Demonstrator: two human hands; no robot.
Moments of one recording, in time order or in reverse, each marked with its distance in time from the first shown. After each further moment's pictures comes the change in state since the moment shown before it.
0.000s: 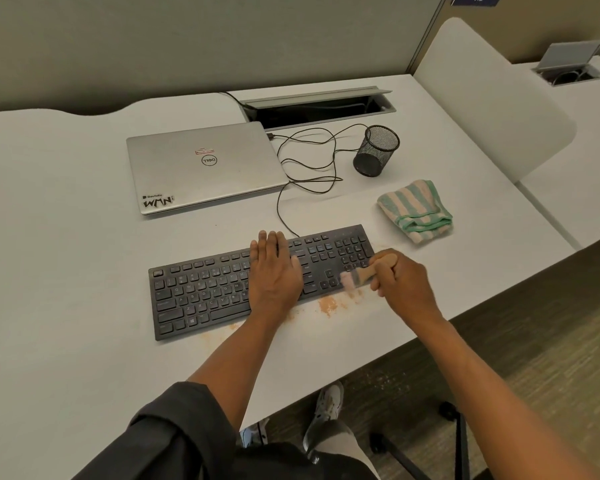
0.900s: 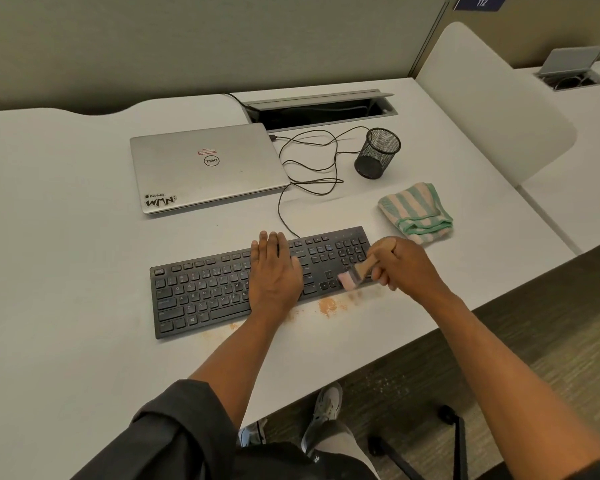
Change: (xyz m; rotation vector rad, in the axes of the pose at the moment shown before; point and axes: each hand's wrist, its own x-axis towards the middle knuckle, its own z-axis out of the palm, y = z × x) left_hand -0.001 0.001 0.001 0.005 0.020 0.002; right_hand 0.034 -0.010 -0.019 0.041 -0.173 0.059
